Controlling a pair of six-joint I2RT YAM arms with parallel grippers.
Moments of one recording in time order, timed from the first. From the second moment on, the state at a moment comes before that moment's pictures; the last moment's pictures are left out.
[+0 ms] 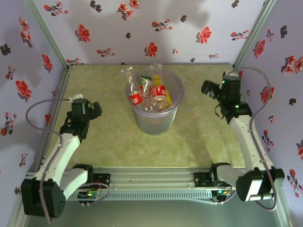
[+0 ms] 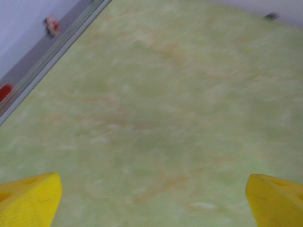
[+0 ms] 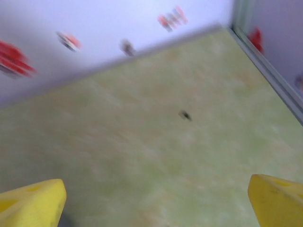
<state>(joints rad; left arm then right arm) -0.13 1.00 0.64 -0.32 -0.36 -0.35 0.08 1.14 0.99 -0.46 0.16 0.33</state>
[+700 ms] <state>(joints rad) -0.06 1.37 0.47 0.33 -0.39 -0.15 0.09 1.37 0.46 0.32 0.40 0.24</state>
